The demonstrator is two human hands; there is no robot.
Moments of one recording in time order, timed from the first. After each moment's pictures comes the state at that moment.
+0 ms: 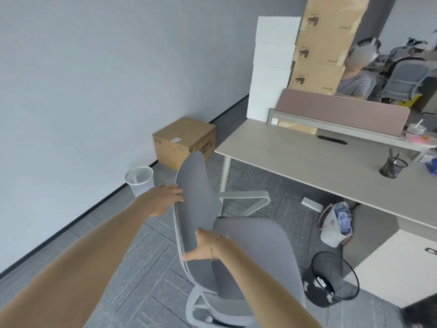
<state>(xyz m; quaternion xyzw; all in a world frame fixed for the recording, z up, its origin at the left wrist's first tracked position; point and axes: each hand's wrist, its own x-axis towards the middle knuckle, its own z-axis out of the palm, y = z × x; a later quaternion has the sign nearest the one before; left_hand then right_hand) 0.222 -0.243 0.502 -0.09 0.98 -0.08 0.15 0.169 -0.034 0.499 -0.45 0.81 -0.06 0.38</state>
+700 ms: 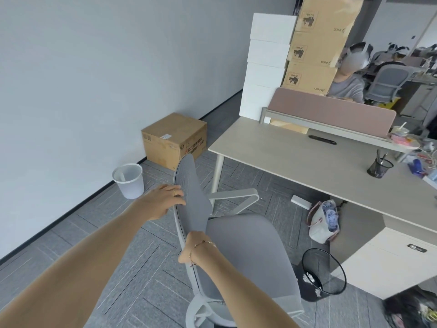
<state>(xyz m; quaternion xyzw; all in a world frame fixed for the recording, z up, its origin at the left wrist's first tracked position) 0.220 -0.255 0.491 -0.03 0.99 -0.07 0.08 0.197 -0.073 0.501 -0.35 0.86 -0.03 0.36</state>
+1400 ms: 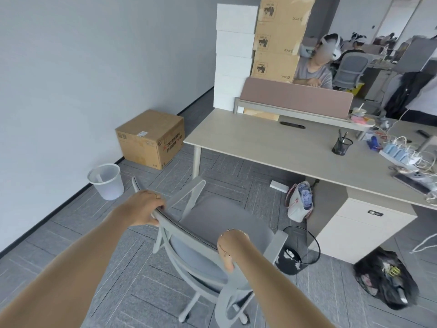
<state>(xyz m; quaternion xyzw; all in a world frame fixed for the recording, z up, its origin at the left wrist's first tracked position) 0.234 -0.185 0.483 -0.04 1.00 -0.03 0.05 0.162 0.063 0.515 -0.38 0.82 0.23 0.37</state>
